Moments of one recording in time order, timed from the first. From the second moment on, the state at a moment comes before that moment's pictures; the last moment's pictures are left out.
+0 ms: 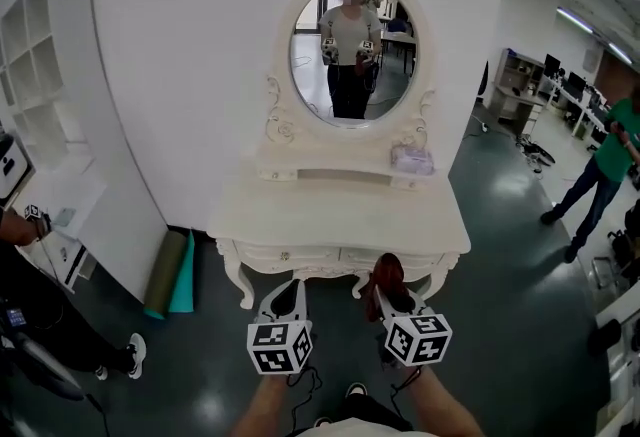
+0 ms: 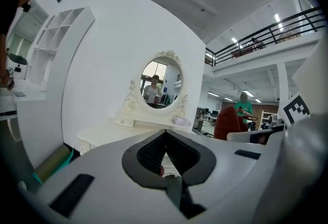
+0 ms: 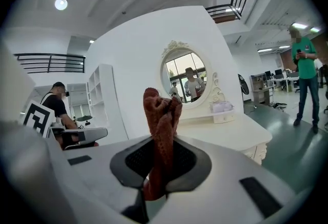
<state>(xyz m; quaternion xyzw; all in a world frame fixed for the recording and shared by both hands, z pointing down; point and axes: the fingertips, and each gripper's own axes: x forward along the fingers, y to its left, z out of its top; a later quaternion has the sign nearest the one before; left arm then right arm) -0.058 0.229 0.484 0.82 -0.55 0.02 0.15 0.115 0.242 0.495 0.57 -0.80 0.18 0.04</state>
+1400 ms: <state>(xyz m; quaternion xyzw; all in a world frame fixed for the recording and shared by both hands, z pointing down) -0.004 -0.114 0.470 0.80 -0.58 0.02 0.14 0.175 -0.137 0.466 0.55 -0.82 0.16 0.00</state>
